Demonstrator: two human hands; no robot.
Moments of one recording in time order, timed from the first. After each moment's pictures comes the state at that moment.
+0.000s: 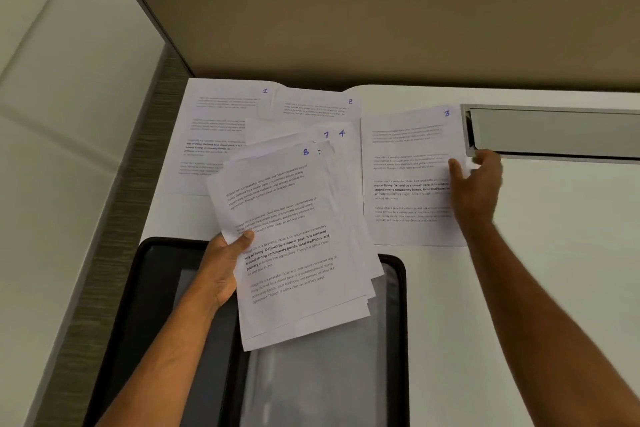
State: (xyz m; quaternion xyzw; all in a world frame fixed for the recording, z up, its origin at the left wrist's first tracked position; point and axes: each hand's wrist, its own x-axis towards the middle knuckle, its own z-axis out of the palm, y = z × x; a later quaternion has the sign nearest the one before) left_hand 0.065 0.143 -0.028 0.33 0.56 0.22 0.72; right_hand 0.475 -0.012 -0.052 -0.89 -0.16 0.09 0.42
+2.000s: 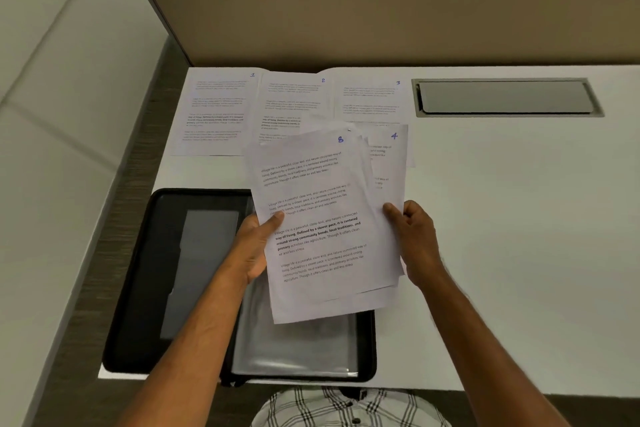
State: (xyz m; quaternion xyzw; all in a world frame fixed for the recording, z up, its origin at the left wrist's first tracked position) left_hand 0.058 -0.002 0.027 0.37 0.46 0.18 0.78; right_hand 0.279 -0.178 0.030 -0.76 -0.10 0.34 0.54
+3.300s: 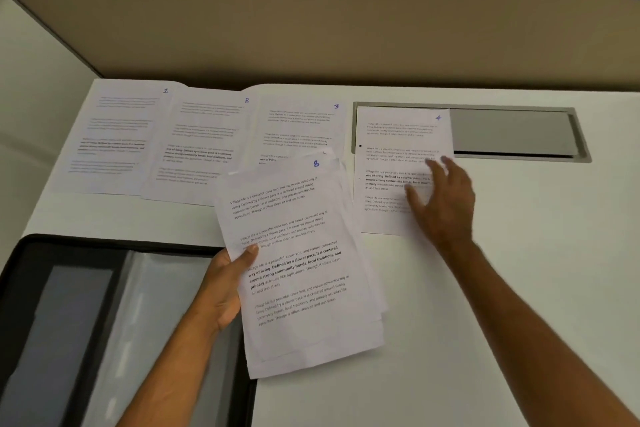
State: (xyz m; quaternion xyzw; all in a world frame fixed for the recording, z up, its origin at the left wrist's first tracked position) left_hand 0.260 -0.045 -0.021 0.32 0.54 0.21 0.75; right_hand 0.630 -0.176 -0.082 -0.90 -0.38 0.01 0.23
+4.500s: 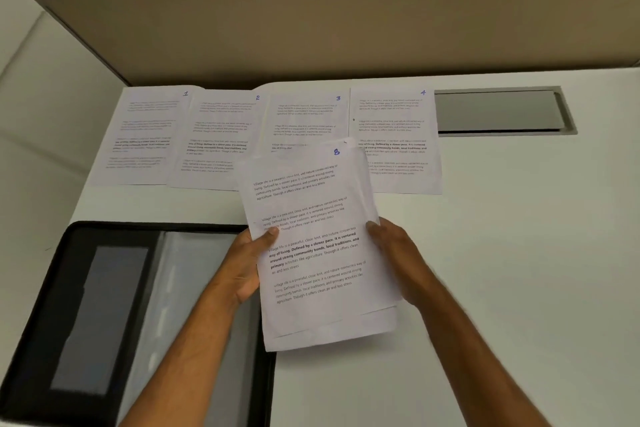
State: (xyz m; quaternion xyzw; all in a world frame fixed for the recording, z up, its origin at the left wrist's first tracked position) left_hand 0.253 -0.072 0.015 0.34 0.49 0.17 0.78; right_hand 0.471 -0.233 0.002 -0.64 -0.15 0.54 0.52
